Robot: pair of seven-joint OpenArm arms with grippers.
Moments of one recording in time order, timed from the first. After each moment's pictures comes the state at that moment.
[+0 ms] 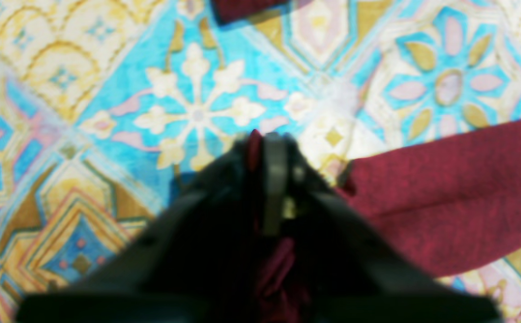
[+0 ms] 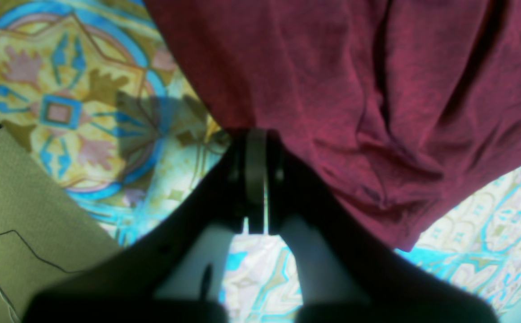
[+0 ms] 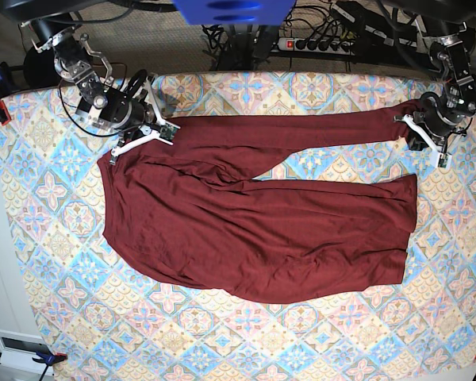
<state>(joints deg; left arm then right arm) 14.1 -25.6 -25.9 78.8 -23.0 -31.1 37.9 -10.4 33.7 -21.7 108.6 3.6 34.1 -53.0</state>
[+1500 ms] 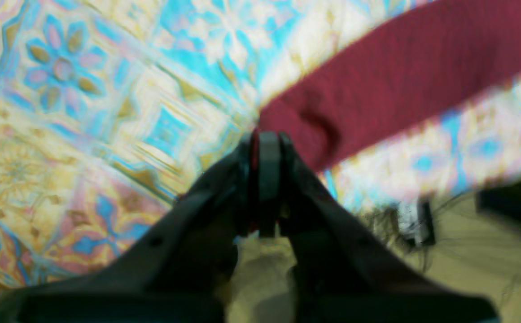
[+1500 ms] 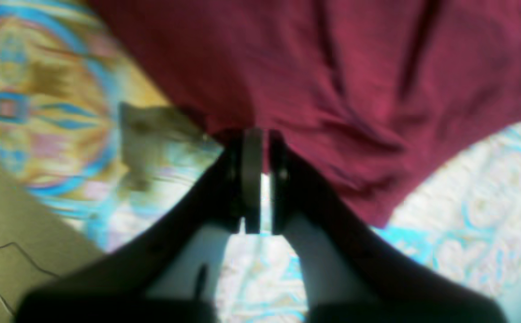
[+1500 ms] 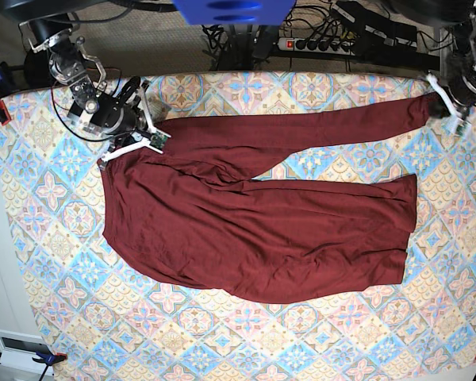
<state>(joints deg) 37.5 -36.1 -28.6 94.2 -26.6 -37.1 34.7 -10.7 33.6 -17.4 108.6 3.9 34.2 -53.0</state>
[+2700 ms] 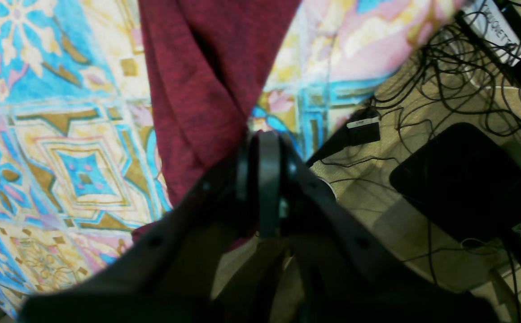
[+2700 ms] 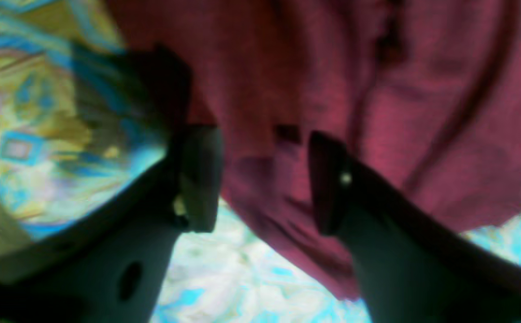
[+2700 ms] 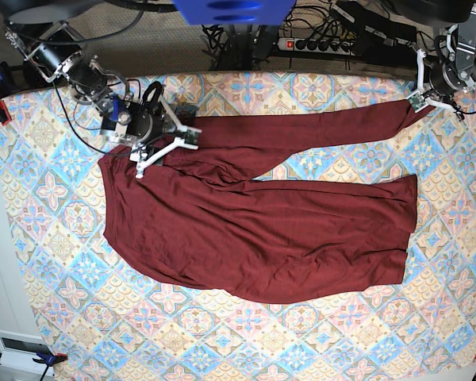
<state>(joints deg) 35.1 -39.5 -16.0 90.3 7.5 -41.4 20.5 2.9 34.5 -39.1 103.3 3.4 36.1 -56.0</state>
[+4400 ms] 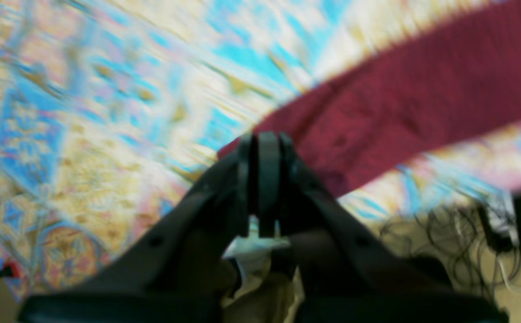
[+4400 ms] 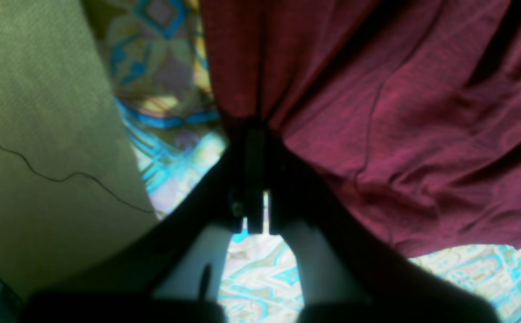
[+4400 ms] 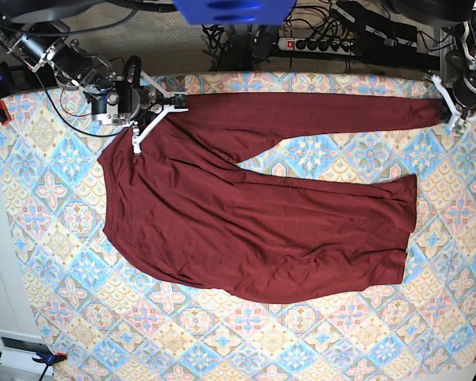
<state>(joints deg) 33.6 -32.5 -32.7 92.3 -10.9 -37.2 26.3 -1.3 41.7 -41.1 109.0 3.9 43.0 -58.8</state>
